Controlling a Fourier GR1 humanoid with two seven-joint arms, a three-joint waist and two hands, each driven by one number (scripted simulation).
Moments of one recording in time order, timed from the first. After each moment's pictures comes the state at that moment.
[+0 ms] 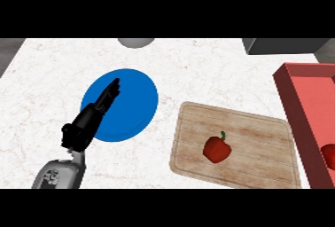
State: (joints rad) left arm -0.17 0.11 -0.09 -1.56 -0.11 -0.15 0.08; right arm 0.03 -1.29 0.08 -1.55 0.02 0.06 -1.18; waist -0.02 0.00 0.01
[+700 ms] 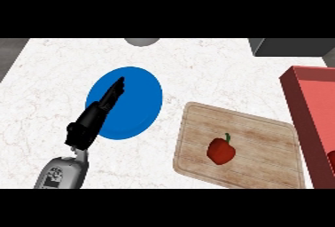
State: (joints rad) left arm -0.19 0.10 -0.11 -1.56 -0.11 -0.16 0.08; right arm 0.03 -1.44 0.01 -1.48 -0.23 0.16 -1.18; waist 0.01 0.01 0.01
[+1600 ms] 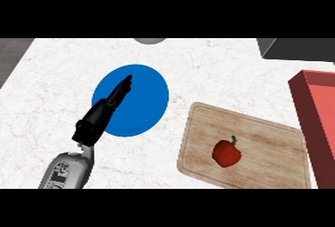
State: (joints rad) left arm -0.23 0.09 -0.13 -1.53 -0.12 -0.17 0.08; right arm 0.01 -1.38 0.10 -1.42 -0.08 0.14 -1.18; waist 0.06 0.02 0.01
